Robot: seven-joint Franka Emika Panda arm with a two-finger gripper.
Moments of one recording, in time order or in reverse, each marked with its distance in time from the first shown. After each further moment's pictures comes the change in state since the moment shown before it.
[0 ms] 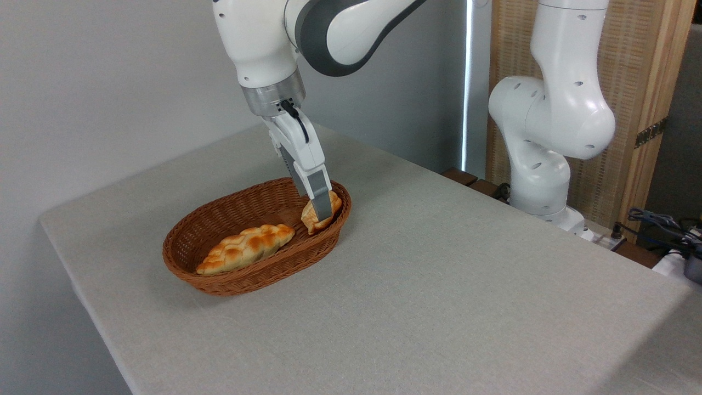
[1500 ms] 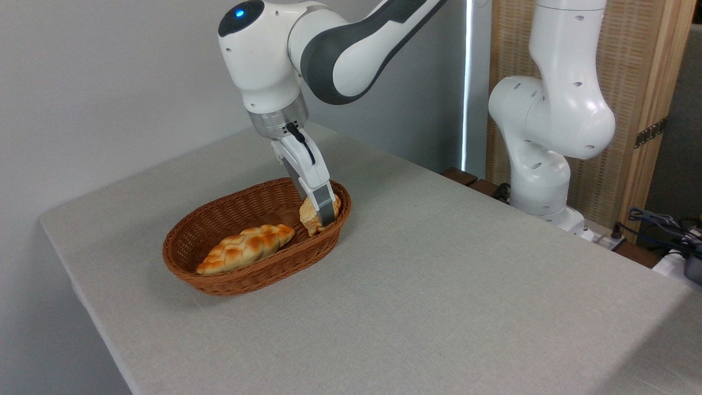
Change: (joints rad) arm 0.000 0.030 -0.010 -0.053 -0.103 0.044 0.000
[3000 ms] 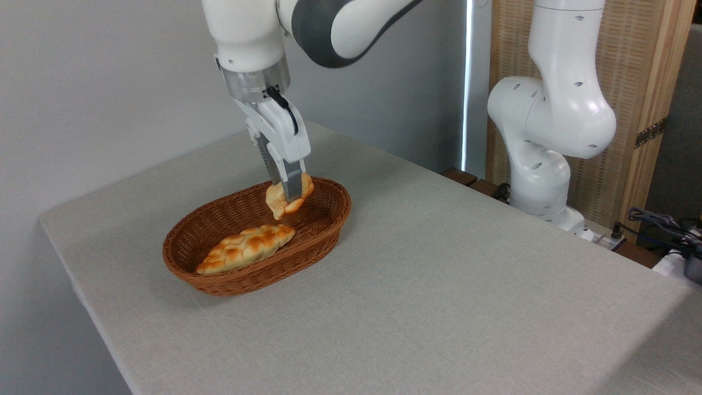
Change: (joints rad) arm 0.039 0.018 0.051 0.206 -0.029 -0.082 0.000
